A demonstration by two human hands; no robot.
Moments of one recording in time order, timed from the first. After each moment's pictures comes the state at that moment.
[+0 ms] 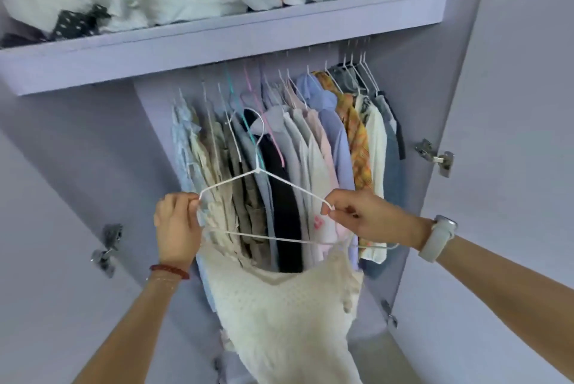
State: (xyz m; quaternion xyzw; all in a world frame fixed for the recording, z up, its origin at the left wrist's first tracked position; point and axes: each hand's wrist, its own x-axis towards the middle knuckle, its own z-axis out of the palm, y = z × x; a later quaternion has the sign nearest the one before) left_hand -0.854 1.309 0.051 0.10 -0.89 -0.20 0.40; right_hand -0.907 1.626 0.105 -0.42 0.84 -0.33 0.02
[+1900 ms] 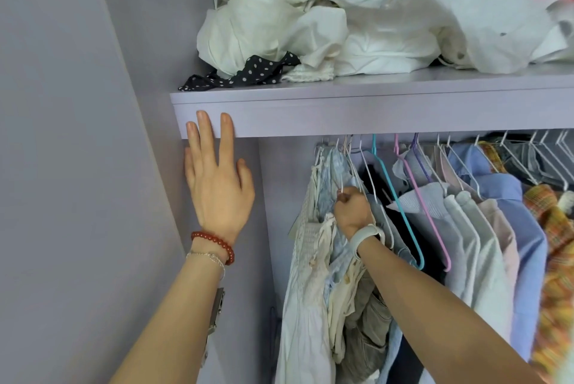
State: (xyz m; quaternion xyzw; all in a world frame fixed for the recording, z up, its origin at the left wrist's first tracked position) left_hand -0.915 1.149 0.185 0.19 -0.81 -0.08 0.54; right_hand -1.086 1.275 0.099 -0.14 0.85 -0.50 -0.08
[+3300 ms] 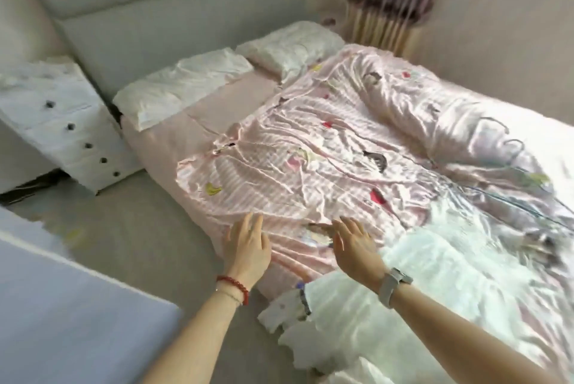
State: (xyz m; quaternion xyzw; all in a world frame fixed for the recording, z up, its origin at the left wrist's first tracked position) left_hand -0.611 1.835 -0.089 -0.75 -0.63 -0.14 -0.17; right_hand -0.403 1.794 -0.104 0.72 0.67 -0.16 -0.12
